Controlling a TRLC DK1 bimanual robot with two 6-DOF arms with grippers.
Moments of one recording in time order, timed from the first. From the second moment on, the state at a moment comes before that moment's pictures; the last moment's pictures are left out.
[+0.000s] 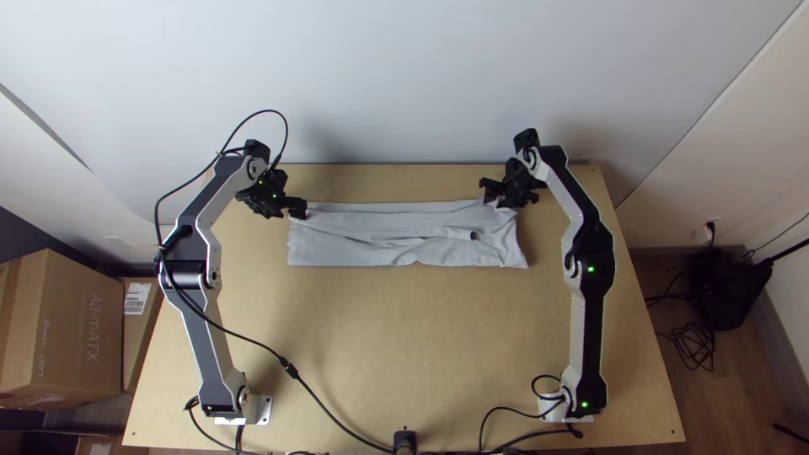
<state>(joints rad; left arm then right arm) 0.03 2.19 1.93 -1.02 0.17 0.17 0.12 2.41 2.21 -1.09 -0.25 0.26</state>
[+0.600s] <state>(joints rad) 0.17 1.96 1.59 -0.96 0.52 0.15 0.02 1.83 1.81 -0.95 -0.59 0.36</state>
